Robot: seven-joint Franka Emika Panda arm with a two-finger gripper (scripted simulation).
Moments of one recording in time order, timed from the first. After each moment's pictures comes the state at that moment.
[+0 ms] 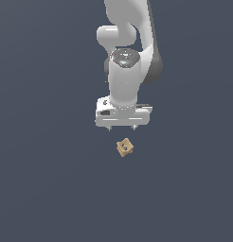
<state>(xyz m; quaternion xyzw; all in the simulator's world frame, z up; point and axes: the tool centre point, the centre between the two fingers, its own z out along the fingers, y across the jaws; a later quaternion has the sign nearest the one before) 0.010 0.021 0.188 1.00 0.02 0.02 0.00</state>
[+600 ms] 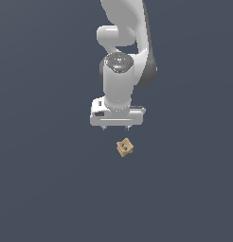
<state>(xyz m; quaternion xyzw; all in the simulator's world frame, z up) 0.000 -0.001 0.178 1.00 0.02 -0.01 0.02</state>
